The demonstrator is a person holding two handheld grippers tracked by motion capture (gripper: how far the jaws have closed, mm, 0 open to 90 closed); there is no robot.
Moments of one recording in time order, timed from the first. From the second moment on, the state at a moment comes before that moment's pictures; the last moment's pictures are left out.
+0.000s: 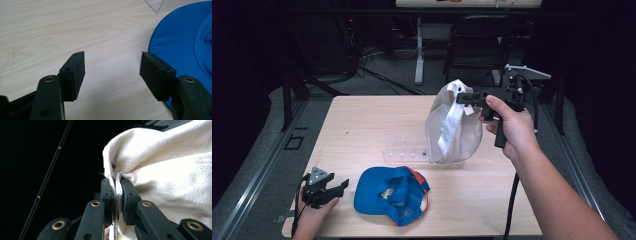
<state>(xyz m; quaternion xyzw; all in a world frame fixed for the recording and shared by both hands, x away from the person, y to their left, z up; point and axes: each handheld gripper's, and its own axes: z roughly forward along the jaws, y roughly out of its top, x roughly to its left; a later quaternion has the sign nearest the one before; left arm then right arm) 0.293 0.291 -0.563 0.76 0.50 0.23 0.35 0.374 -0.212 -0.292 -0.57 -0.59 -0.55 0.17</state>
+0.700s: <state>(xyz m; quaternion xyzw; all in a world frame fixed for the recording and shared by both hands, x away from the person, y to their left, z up) 0.293 0.288 -0.561 0.76 0.49 0.22 0.36 0.411 -0.171 -0.309 -0.58 -0.57 -0.55 0.18</state>
